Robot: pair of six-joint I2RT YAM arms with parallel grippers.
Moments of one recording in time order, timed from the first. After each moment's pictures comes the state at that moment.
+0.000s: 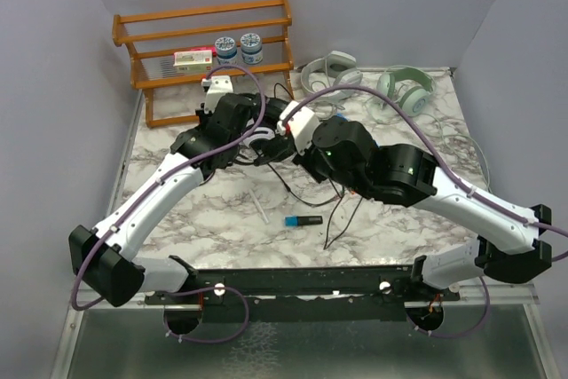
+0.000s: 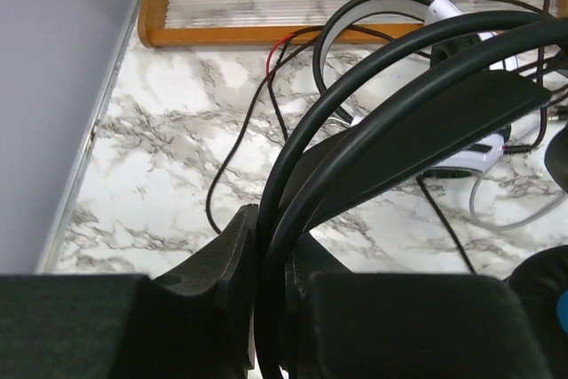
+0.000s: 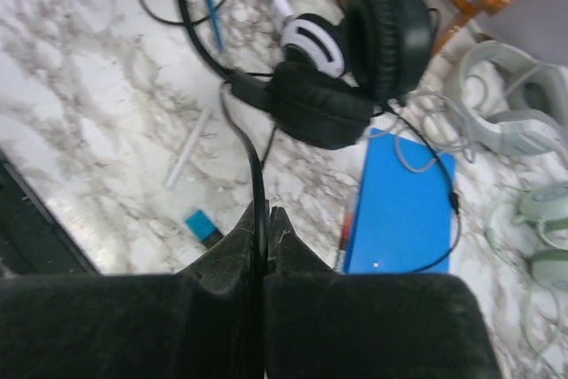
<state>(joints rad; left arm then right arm) -0.59 1.32 1.30 -0.72 -0.80 -0.43 1.20 1.40 1.72 -0.85 0.39 -0.10</state>
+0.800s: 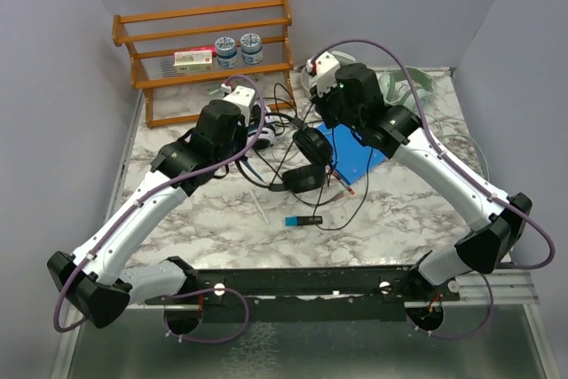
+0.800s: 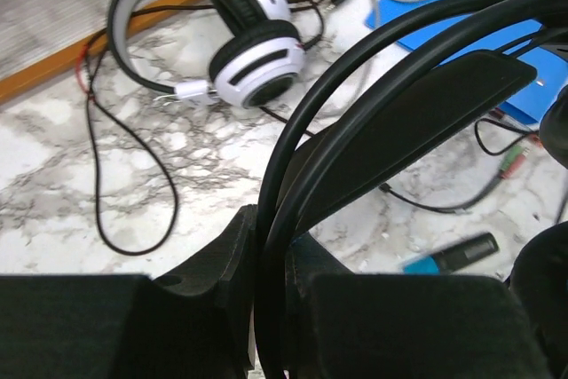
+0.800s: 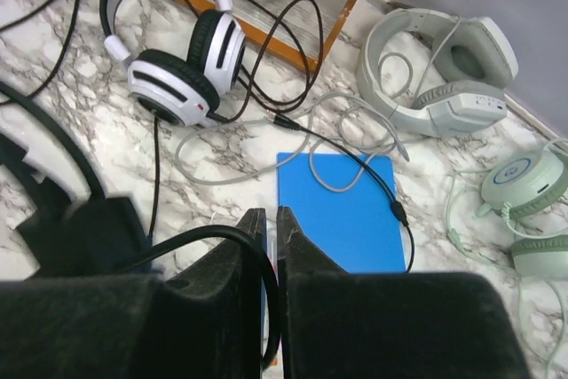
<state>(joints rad) -0.63 1.15 1.25 -0.69 -0.27 -0.15 0.73 1.51 1.59 -0.53 0.21 -0.17</state>
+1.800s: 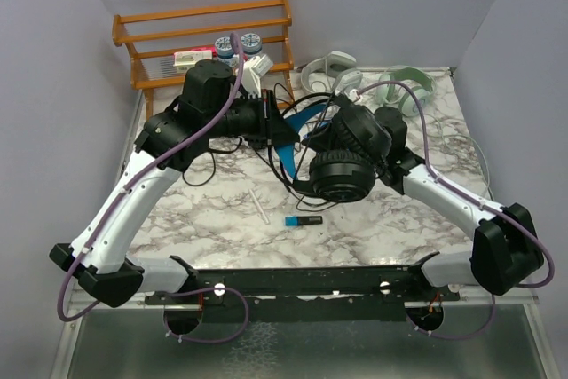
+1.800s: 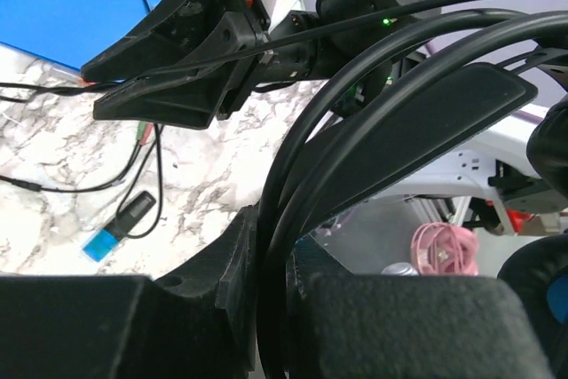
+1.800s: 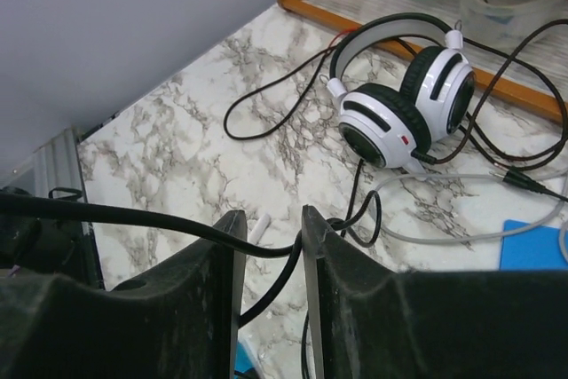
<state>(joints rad) -0.63 1.28 1.68 -0.81 0.50 -0.56 0.50 1.34 0.88 0.35 -0.57 0.24</state>
